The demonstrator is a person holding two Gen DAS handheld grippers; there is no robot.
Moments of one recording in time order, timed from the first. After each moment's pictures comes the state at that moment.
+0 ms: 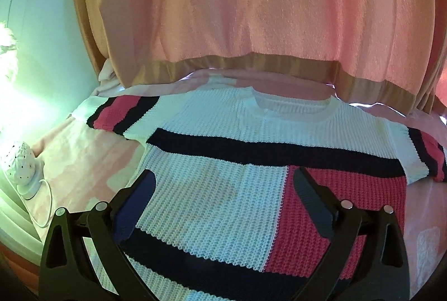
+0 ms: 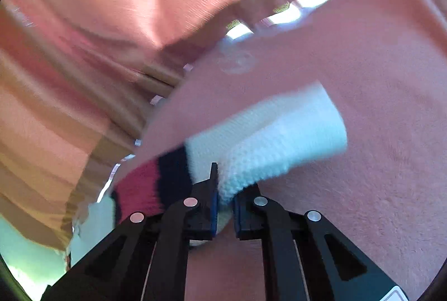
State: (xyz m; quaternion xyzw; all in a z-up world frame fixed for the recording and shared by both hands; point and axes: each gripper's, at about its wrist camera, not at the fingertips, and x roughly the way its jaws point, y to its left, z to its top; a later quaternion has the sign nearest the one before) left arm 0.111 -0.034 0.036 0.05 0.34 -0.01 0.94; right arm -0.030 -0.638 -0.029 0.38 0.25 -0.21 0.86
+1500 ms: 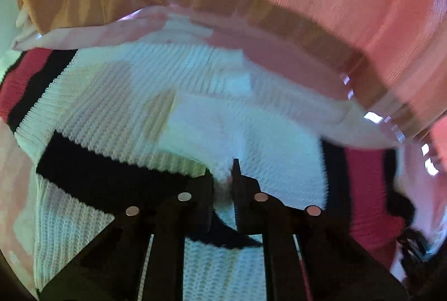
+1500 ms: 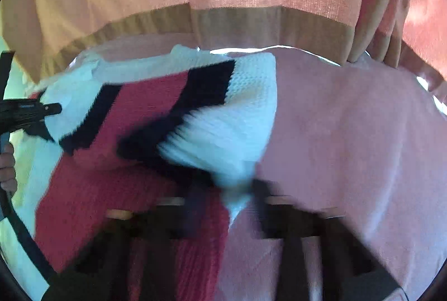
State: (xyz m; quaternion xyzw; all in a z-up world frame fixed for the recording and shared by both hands) left arm 0.290 -0.016 -0.035 -0.07 0.47 -0.13 0.87; right arm 0.104 -0.303 -0.042 0.07 0.42 -0.09 0.90
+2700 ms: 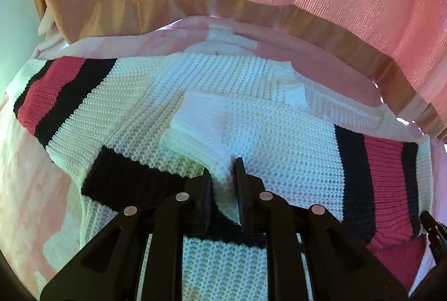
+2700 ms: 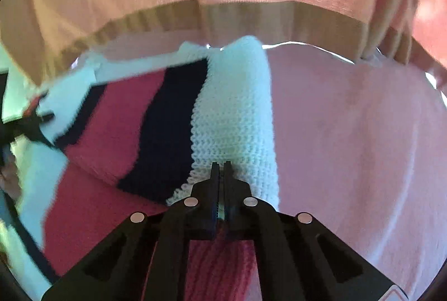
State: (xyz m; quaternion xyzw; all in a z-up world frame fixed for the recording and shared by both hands) left arm 0.297 0.024 -0.045 -0.03 0.46 -0.08 0.88; right arm 0.123 -0.280 -0.035 0.09 0.43 -0.09 0.89
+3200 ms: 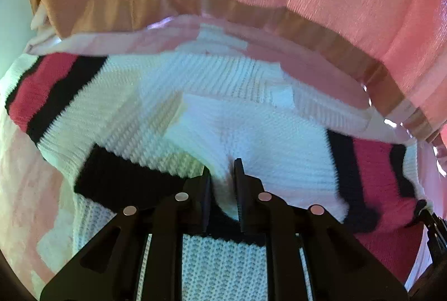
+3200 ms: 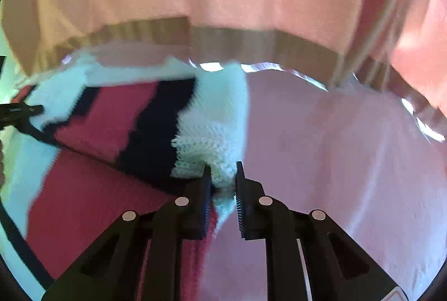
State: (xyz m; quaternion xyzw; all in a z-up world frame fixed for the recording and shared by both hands) left arm 0.297 0.024 -0.048 -0.04 0.47 -0.10 0.87; right arm 0.106 -0.289 -0.030 0.01 0.43 -0.14 0.89
